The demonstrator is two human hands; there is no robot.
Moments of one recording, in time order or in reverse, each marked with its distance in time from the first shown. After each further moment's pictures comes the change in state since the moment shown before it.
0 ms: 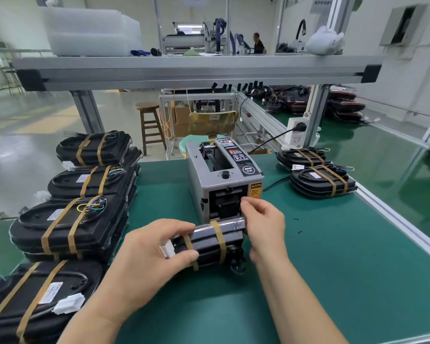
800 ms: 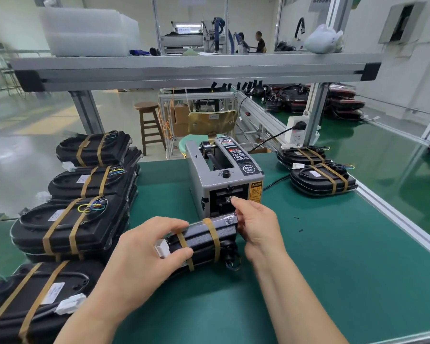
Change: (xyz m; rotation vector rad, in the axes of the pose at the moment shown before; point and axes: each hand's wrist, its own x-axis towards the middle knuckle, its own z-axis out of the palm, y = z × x) left_hand -0.003 -0.002 -0.007 0.016 -0.009 -0.059; right_hand -0.006 -0.007 0.008 0.222 -0.149 0.163
